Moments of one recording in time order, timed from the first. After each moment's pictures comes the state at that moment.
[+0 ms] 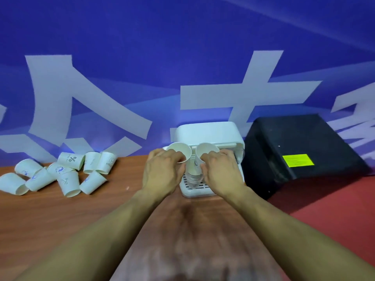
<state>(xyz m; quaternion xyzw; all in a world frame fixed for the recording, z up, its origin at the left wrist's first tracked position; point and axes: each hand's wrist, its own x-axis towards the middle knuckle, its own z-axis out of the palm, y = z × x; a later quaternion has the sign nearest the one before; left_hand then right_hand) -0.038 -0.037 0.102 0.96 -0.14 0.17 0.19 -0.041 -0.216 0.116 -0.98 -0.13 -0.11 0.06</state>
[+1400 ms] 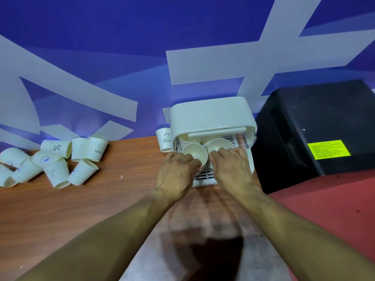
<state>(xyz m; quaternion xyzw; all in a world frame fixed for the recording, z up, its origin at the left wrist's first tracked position) 0.008 -0.081 0.010 0.96 -0.22 0.06 0.13 0.012 -0.258 0.008 -0.99 -0.11 -0.10 0.03</state>
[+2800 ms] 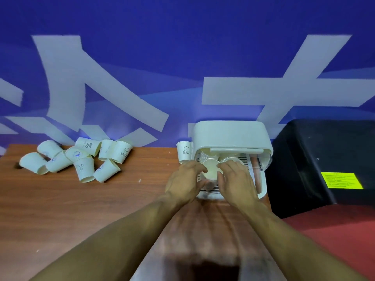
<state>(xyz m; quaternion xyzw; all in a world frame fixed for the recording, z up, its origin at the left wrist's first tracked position) -0.007 -0.050 0.037 0.96 -0.10 -0.02 0.27 0.005 -0.230 0.026 -0.97 -0.16 -0.11 0.16</state>
